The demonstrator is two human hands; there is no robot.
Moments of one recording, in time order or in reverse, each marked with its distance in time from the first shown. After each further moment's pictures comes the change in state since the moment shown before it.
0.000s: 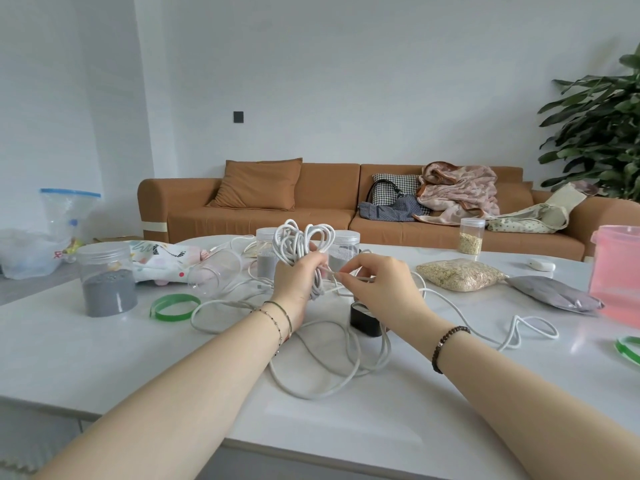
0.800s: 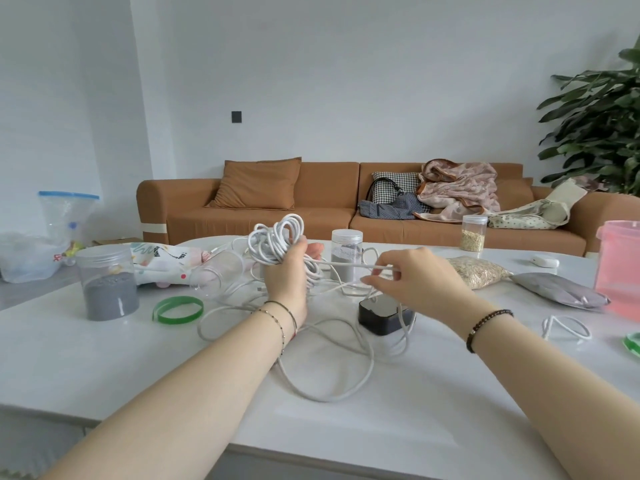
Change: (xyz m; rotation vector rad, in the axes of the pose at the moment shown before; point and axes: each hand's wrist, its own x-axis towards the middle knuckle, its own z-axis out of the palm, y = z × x) left_hand 0.015 -0.001 -0.002 -0.209 0.198 0.047; right_hand 0.009 0.007 -0.046 -0.559 -0.125 -0.098
